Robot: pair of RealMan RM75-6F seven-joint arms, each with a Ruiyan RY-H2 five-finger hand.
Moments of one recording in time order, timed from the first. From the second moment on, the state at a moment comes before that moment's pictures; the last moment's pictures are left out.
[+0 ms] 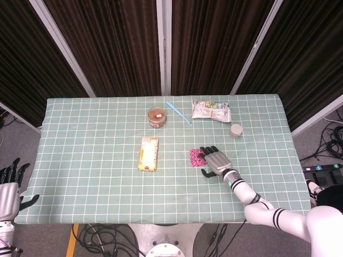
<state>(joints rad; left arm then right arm) 0.01 -1.23 -0.06 -1.61 1.40 1.55 0.18 0.77 -1.64 0.09 -1.19 -1.10 0.63 -0.26</state>
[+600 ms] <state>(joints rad) 0.01 -1.23 -0.06 -1.61 1.40 1.55 0.18 0.69 -1.48 0.00 -1.45 -1.19 0.76 -0.30</state>
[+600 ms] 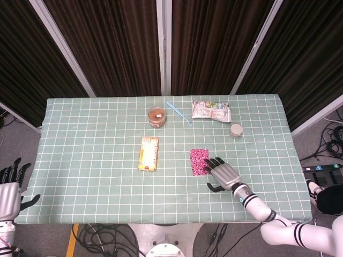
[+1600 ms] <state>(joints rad) 0.01 -1.24 -0.06 -1.60 1.41 1.56 0.17 0.68 -1.54 0.00 -1.41 -1.18 0.80 -0.32</state>
